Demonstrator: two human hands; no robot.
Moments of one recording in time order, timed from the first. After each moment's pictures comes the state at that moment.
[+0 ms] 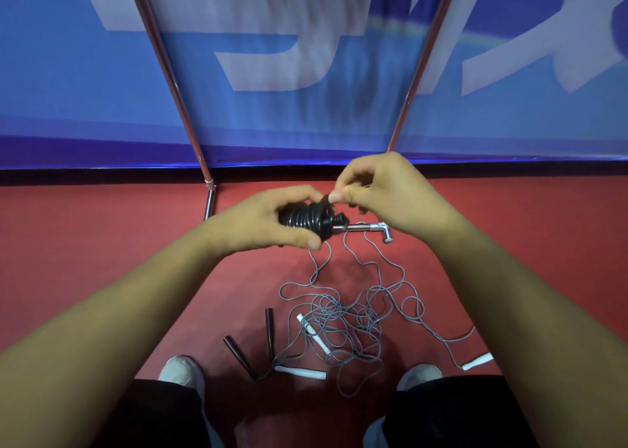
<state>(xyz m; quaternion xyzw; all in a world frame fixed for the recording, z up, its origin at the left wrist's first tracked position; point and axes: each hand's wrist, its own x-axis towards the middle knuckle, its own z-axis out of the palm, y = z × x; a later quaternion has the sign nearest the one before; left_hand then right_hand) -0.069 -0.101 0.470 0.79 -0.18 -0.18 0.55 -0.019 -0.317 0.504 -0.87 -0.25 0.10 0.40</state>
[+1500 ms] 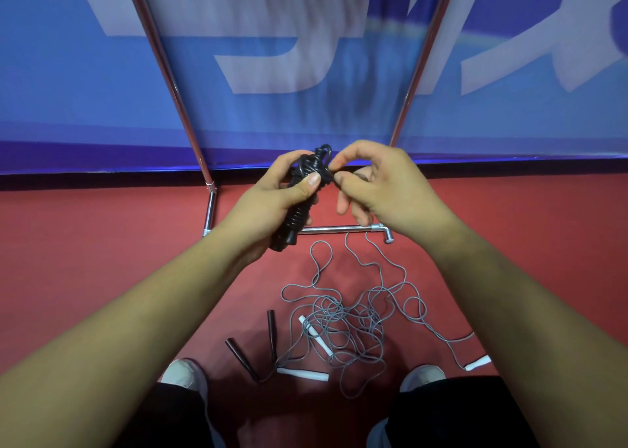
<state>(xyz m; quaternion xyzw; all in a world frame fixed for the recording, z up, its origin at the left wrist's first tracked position) -0.067 -0.132 0.474 0.66 0.06 -0.06 0.74 -0.029 -0.308 0.506 -0.80 -0.19 0.14 0.56</state>
